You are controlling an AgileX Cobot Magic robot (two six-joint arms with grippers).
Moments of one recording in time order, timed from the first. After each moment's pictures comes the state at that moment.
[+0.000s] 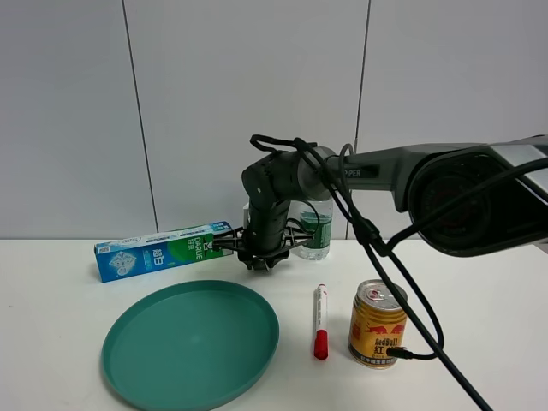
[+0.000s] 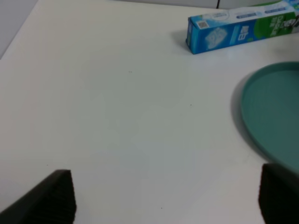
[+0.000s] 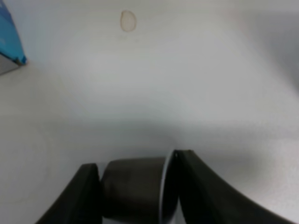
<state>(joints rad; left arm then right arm) 0.14 -0.01 -0.51 -0.06 1.06 -0.02 0.63 2.67 -2.32 -0.31 0.76 0.58</state>
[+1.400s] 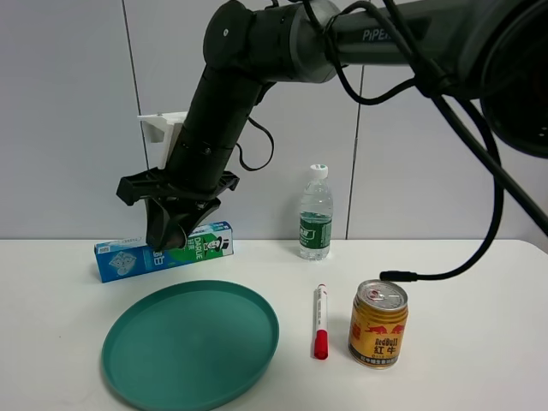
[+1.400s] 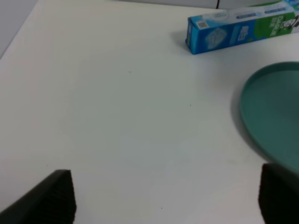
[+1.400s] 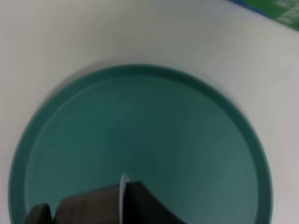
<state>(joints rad) 0.14 -0.01 -0.51 -0.06 1.06 -0.02 0.76 2.39 -2.33 0.34 1.21 -0.41</state>
